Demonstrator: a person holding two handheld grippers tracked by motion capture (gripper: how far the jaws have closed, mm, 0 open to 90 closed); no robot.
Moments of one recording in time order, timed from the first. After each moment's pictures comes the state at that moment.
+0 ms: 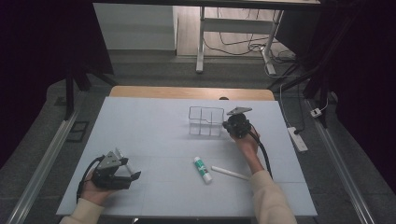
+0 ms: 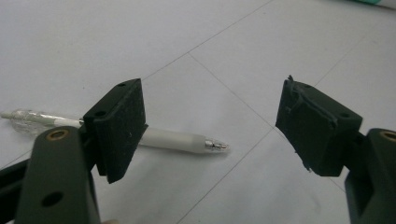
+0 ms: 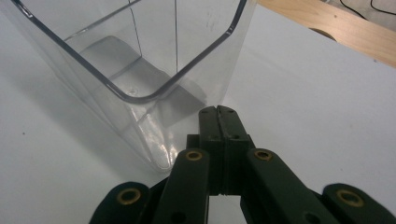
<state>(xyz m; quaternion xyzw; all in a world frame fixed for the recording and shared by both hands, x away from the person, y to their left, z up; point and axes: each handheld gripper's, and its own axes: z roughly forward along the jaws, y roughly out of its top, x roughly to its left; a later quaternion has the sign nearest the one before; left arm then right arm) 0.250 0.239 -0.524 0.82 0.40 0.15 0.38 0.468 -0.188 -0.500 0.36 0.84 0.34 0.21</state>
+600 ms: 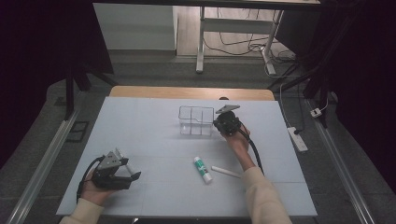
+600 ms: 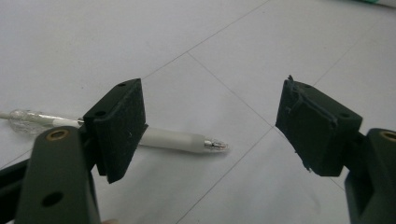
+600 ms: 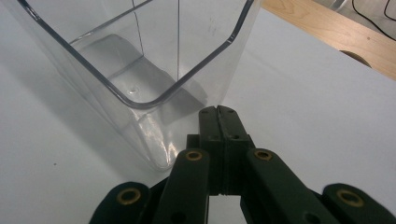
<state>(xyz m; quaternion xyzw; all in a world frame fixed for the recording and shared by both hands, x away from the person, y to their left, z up) 0.250 0.238 -0.525 0.82 0.40 0.15 0.38 0.471 -0.153 -0.497 0.34 0.85 0.33 0.21</state>
